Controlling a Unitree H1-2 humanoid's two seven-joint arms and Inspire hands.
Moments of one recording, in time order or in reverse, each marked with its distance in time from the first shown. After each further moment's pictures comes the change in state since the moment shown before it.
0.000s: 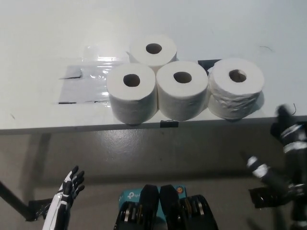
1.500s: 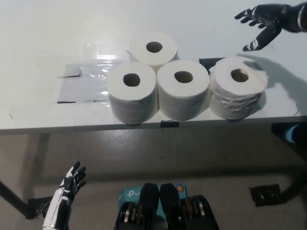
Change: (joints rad) left_arm -0.032 0.006 0.002 0.034 0.000 -0.006 -0.009; right_arm -1.289 -0.422 0.643 1.156 -0.153 0.589 0.751
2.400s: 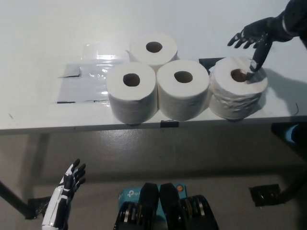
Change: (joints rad) left_arm -0.008 0.005 0.002 0.000 0.000 -0.016 -0.010; right_arm -0.035 0.083 0.078 0.148 -0.151 -0.109 0.152
